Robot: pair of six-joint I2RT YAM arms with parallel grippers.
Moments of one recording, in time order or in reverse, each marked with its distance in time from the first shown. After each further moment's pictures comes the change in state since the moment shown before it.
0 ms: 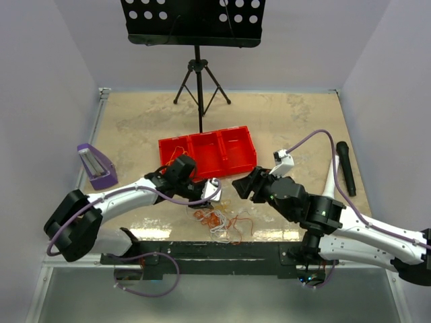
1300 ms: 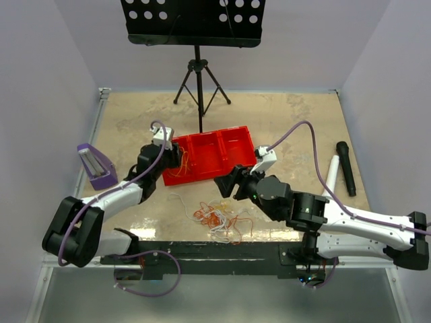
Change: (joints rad) left arm 0.355 -0.035 -0.184 0.661 -0.770 -0.904; right arm 0.117 0.176 0.099 0.183 0.094 -0.170
